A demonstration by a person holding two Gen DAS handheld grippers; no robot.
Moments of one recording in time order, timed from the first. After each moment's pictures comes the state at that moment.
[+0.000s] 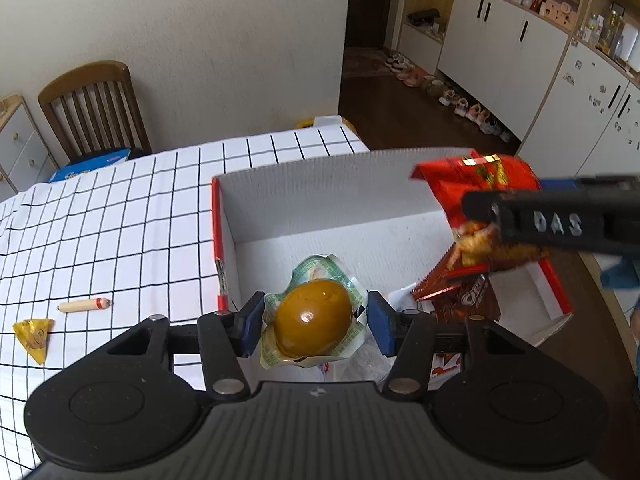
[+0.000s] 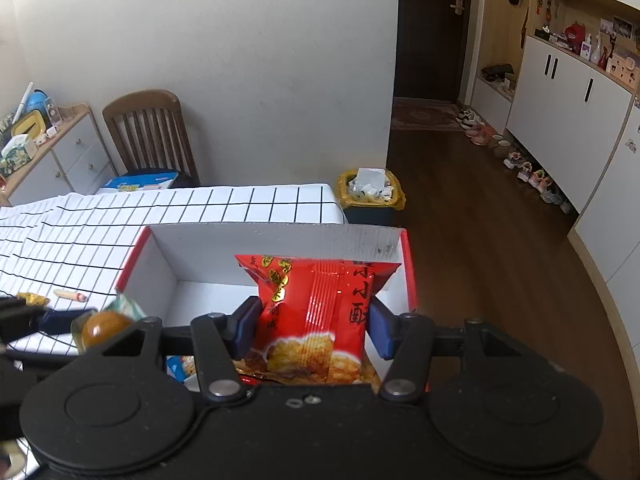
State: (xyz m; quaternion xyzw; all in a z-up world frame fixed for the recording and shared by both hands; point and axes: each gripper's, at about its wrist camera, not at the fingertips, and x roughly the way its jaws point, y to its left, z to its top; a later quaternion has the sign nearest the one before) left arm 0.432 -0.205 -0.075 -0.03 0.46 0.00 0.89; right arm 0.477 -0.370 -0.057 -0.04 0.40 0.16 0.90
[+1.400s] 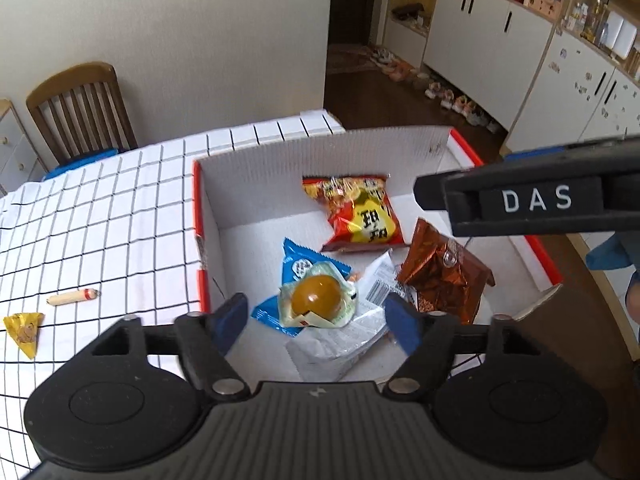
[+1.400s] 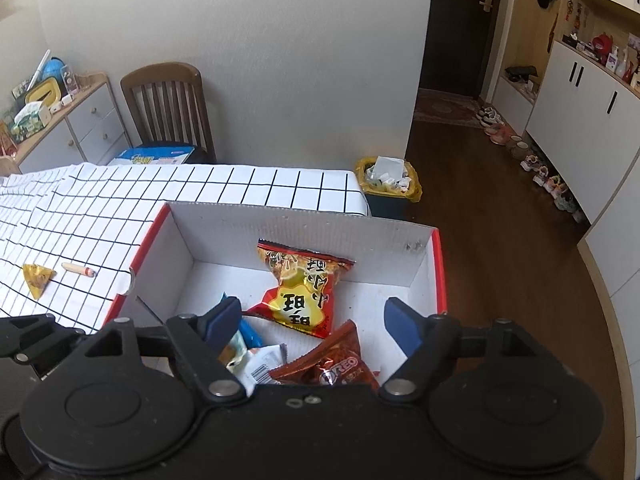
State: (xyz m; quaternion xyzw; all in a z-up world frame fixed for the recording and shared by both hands) left arm 0.413 -0.213 -0.077 -0.02 0.45 -0.01 0.89; right arm 0.480 -0.350 -0.055 -0.08 0.42 0.18 0.89
